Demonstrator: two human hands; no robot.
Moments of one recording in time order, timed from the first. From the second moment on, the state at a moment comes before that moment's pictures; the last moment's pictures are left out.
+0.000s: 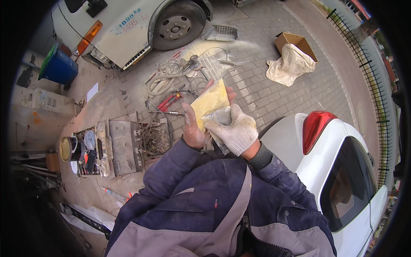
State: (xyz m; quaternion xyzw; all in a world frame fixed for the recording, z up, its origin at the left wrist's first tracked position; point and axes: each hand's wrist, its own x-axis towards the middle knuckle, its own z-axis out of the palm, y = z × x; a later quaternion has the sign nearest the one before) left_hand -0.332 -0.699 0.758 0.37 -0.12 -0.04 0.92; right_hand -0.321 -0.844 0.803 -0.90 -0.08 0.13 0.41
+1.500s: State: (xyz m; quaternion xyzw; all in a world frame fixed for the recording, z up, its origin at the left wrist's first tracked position) left_hand -0.341 -0.677 0.695 0.80 -0.05 0.15 0.58; right_hand -0.286 -0.874 0.748 -0.61 0.07 0.03 0.79
